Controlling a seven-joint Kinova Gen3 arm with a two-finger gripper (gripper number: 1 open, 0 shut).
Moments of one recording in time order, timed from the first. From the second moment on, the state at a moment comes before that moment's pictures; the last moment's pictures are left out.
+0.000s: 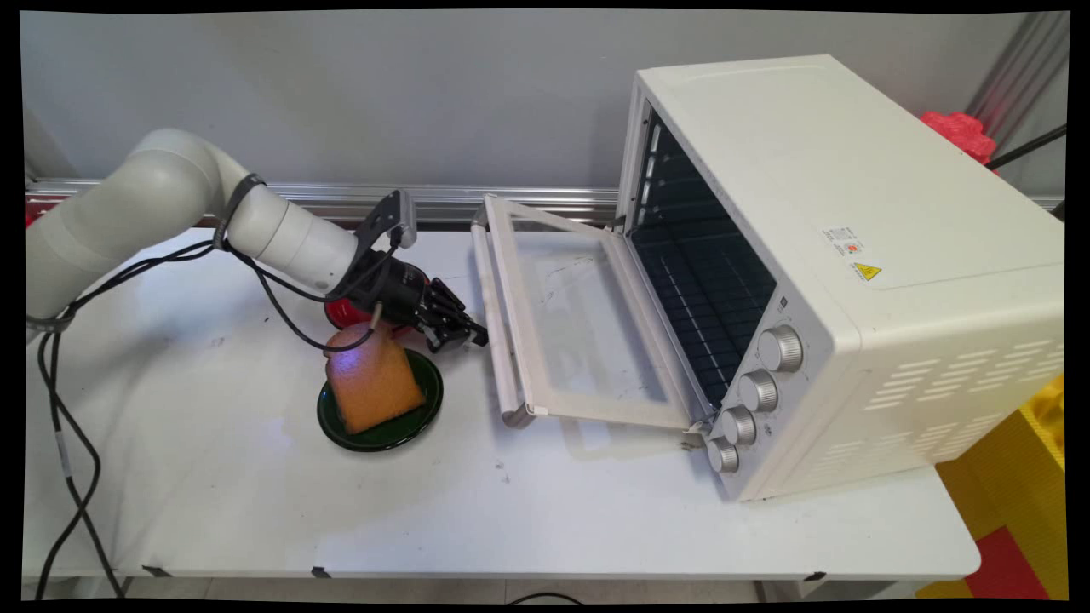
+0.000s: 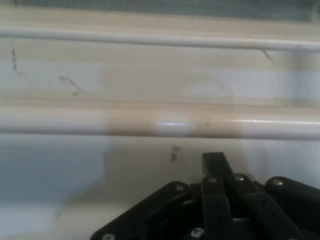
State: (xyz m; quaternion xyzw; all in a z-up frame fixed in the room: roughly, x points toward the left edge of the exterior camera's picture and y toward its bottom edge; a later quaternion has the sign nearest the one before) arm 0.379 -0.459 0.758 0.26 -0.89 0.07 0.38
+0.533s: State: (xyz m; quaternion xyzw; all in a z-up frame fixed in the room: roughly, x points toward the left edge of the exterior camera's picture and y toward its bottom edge) arm 0.371 -0.464 0.752 0.26 -0.88 0.07 0.39
